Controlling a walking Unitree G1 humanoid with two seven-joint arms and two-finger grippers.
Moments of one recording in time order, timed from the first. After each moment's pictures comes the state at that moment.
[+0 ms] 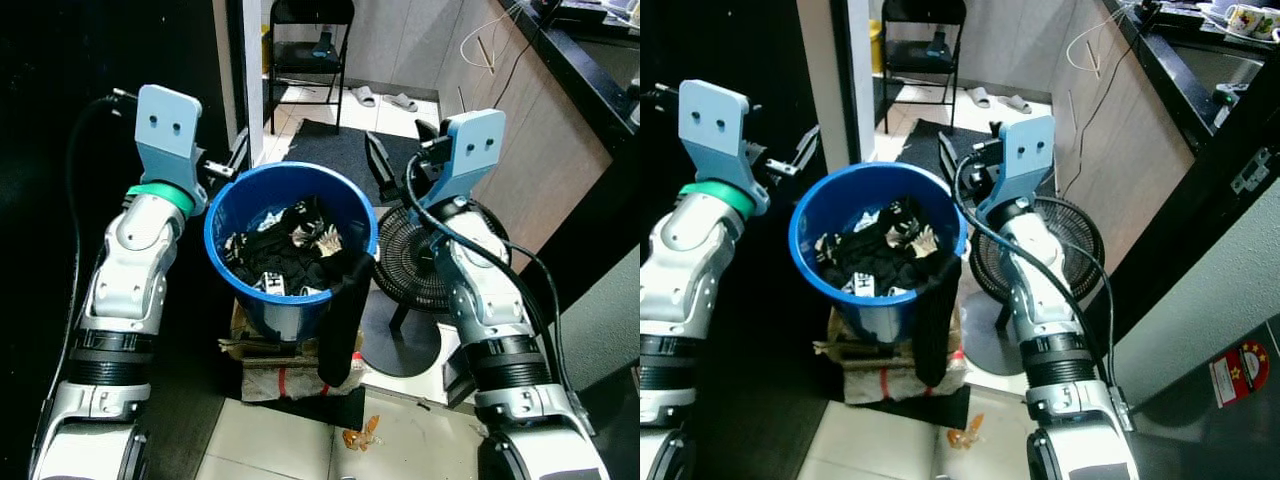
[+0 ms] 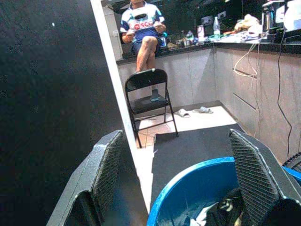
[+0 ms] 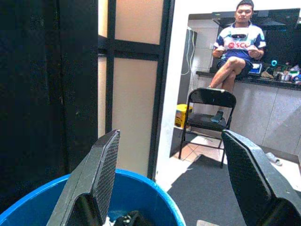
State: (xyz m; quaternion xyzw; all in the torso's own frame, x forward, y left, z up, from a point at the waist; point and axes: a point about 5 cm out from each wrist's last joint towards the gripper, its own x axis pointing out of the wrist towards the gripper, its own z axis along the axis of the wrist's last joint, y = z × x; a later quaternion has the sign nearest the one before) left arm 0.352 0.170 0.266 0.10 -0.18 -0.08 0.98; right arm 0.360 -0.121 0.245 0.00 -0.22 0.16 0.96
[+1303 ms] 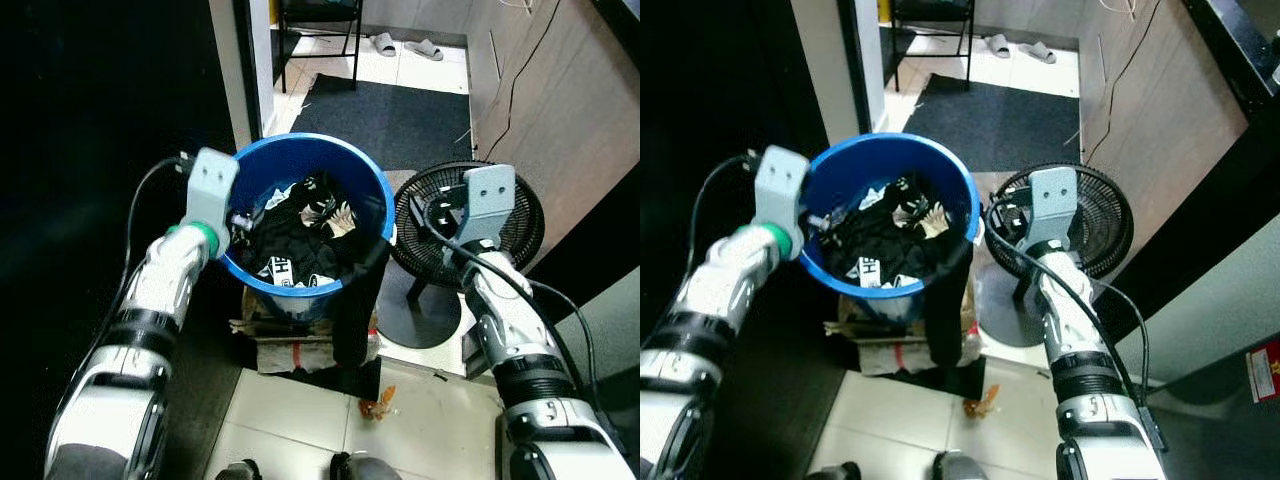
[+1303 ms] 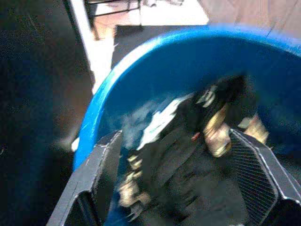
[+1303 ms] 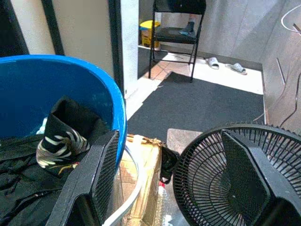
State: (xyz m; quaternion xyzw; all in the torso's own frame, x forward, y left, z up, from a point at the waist) left arm 0.395 0.162 0.204 0.00 0.03 -0.15 0.99; right arm 0.368 -0.178 0.183 -0.04 -0.10 0.08 0.99
